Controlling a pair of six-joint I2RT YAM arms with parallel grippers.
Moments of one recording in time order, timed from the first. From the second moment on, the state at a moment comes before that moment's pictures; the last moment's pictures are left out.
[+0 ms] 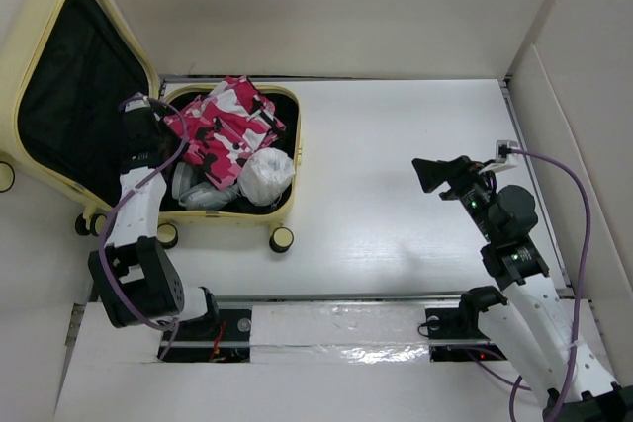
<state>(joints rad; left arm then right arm) 0.24 1.38 1.06 -0.30 0.05 -0.45 0.26 0.57 0.54 0.10 -0.14 0.65</state>
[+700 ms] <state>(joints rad) 0.24 0.78 0.92 -0.45 -0.31 -0.61 0.26 0.64 0.54 0.10 -0.24 0.61</state>
